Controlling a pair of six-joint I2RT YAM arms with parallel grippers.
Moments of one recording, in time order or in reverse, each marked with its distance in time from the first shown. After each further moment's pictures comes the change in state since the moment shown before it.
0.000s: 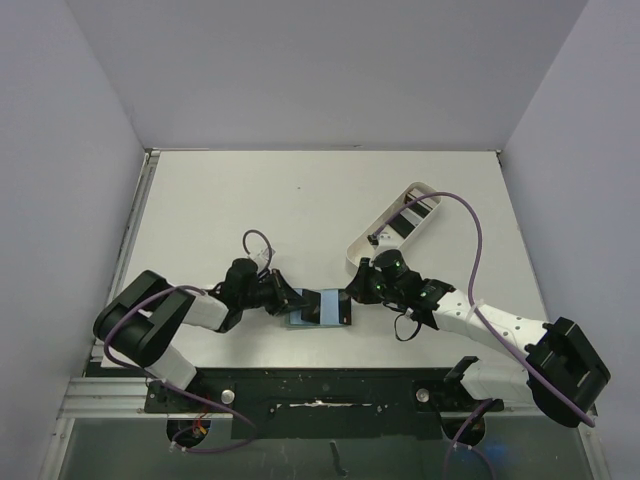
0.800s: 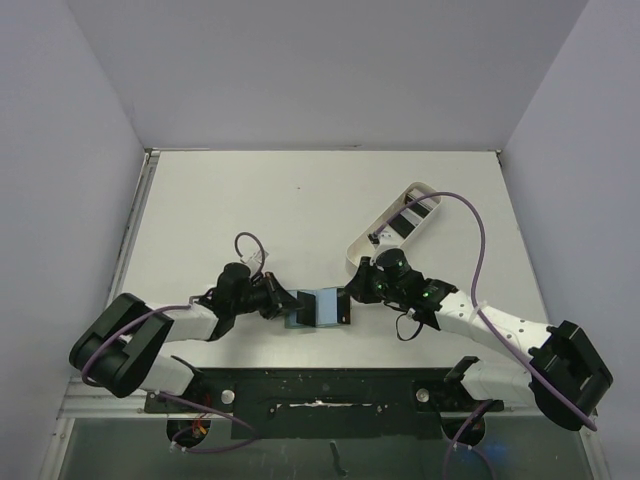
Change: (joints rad) left arm 0.000 -0.195 -0.055 -0.112 -0.021 -0.001; right arm -0.006 -0.022 0.002 0.003 -0.032 0.002
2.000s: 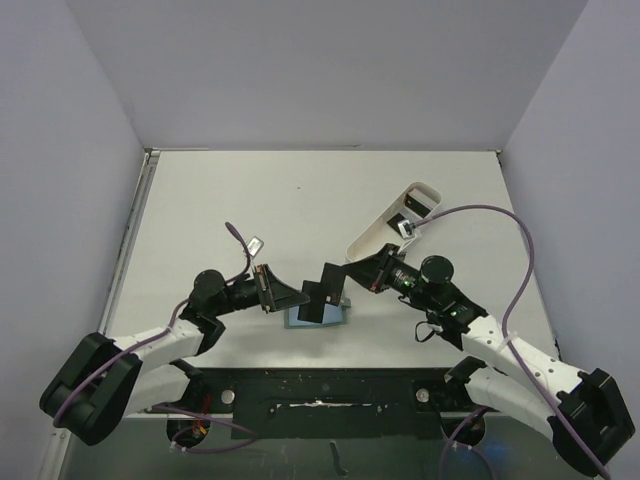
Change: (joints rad) left arm -0.002 -0.237 -0.071 0.417 0.258 -0.142; right arm -0.105 -0.249 -0.168 0.492 -0.298 0.239
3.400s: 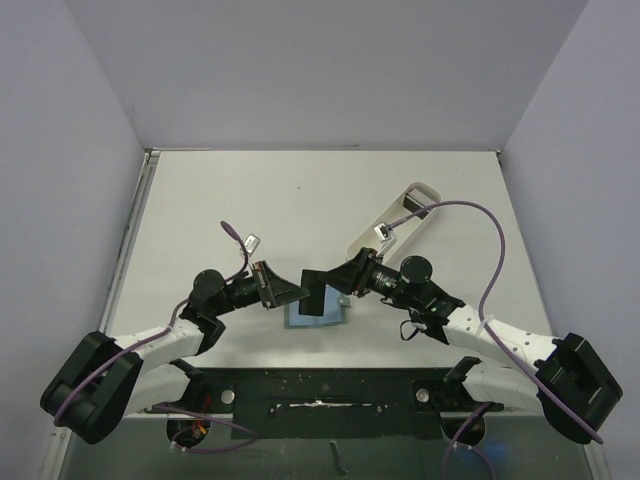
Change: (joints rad) left arm 0.000 0.001 0.000 -0.001 -0.069 -0.010; right arm 0.096 0.164 0.014 0.135 -0.004 0.049
